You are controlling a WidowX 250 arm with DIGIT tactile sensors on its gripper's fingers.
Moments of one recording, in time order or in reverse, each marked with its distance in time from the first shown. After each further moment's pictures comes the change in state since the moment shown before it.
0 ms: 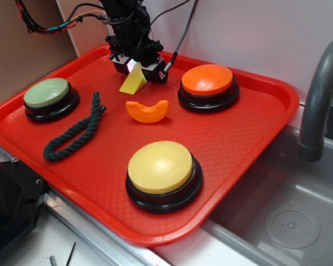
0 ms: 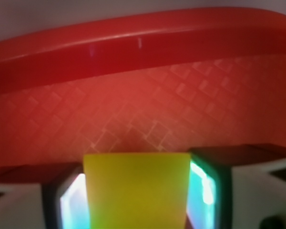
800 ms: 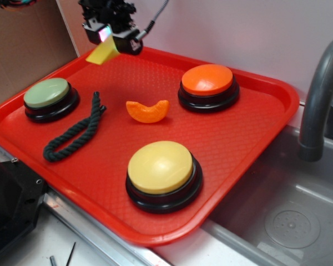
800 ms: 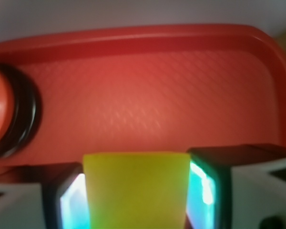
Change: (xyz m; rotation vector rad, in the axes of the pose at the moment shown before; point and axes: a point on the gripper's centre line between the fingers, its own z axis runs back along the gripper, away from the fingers) arm -0.033 -0.002 0.095 0.008 0.128 -0.079
